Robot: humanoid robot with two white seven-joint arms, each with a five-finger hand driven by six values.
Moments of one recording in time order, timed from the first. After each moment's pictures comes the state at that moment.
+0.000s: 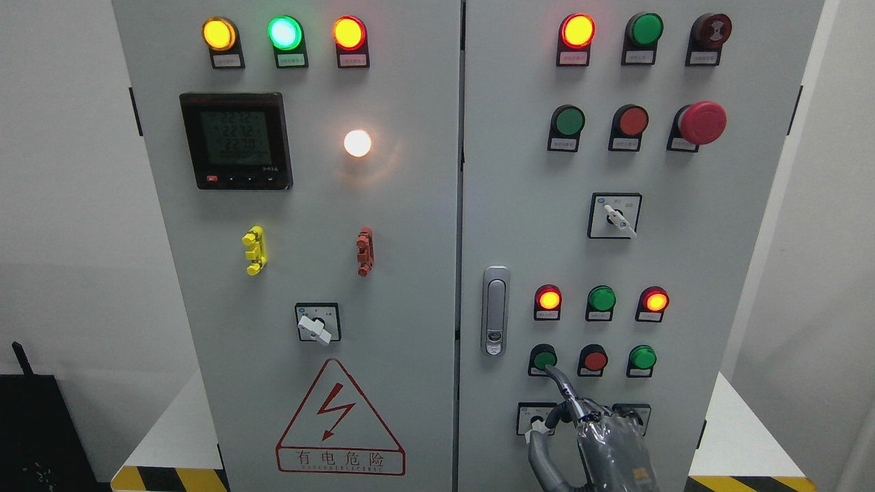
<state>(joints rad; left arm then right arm) 0.05 -0.10 -0.16 -0.07 0.12 -0.03 -0.02 -0.15 0.13 -0.01 -1.74 1.01 -0.32 -0.06</state>
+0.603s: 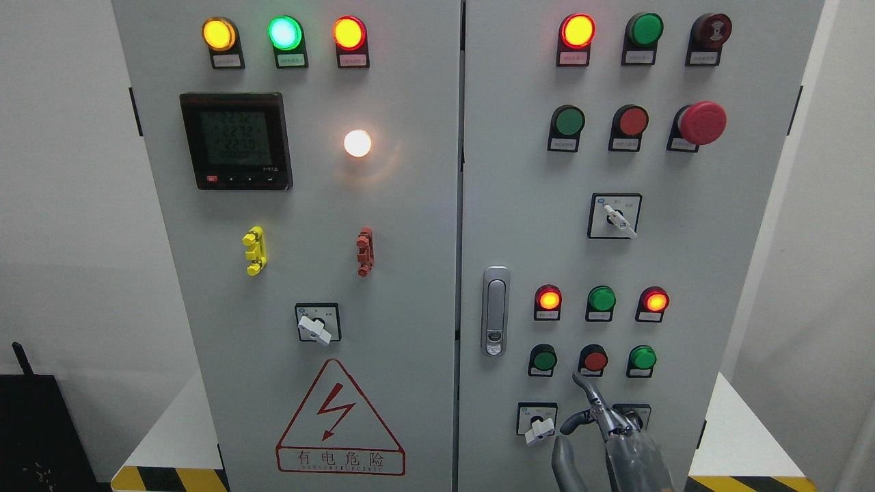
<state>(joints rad) 0.05 -0.10 -0.16 -0.07 0.12 -0.03 -0.02 -0.08 0.13 -0.01 -1.80 0.77 -0.30 -0.04</state>
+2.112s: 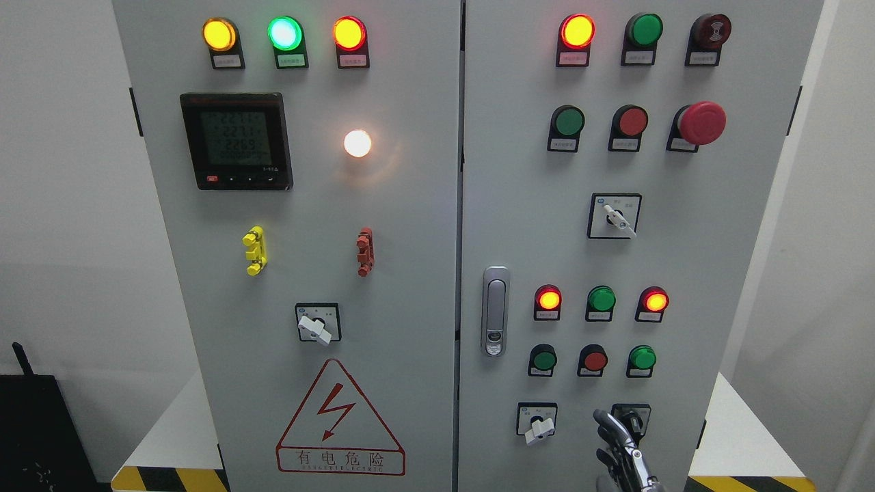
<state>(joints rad) 0.05 -0.10 -0.16 -0.07 0.12 -0.03 -0.02 0.10 0.11 0.04 -1.99 0.03 -0.12 0.16</state>
